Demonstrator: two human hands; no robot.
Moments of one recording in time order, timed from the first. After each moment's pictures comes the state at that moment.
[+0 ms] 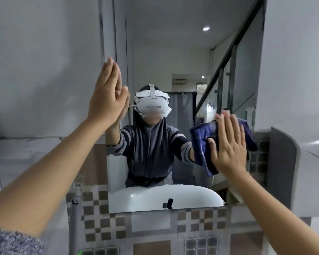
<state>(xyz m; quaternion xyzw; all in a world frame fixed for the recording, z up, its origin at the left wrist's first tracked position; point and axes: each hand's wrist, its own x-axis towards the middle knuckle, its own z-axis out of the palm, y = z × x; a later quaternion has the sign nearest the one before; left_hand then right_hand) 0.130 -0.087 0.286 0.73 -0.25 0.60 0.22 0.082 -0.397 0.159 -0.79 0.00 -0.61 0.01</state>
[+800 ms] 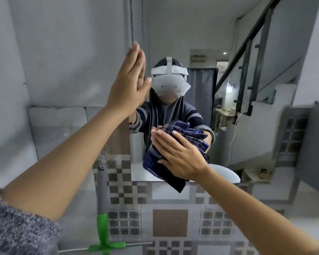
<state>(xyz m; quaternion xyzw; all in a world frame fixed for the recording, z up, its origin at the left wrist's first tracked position) 0.115 -0.074 0.244 0.75 -0.28 0.56 0.18 0.098 -0.260 0.095 -0.77 -0.27 -0.52 -0.26</state>
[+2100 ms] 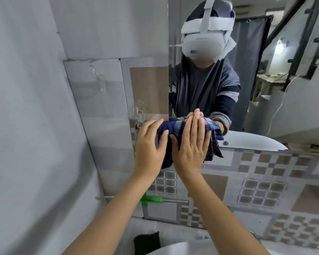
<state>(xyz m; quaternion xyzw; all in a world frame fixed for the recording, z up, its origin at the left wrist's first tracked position) 0.058 -0.043 0.020 0.80 -0.13 0.48 0.35 0.115 -0.139 -0.025 -0.77 0.00 -0.62 0.14</state>
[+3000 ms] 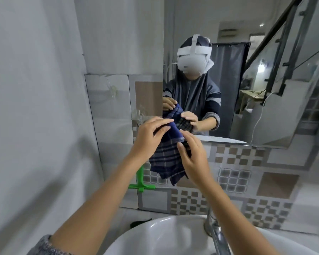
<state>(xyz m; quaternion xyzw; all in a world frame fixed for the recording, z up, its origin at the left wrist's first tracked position) -0.015 -0.048 0.075 0.79 -0.26 0.38 0.41 -0.015 -0.195 0.017 -0.79 -0.25 -0.35 0.44</state>
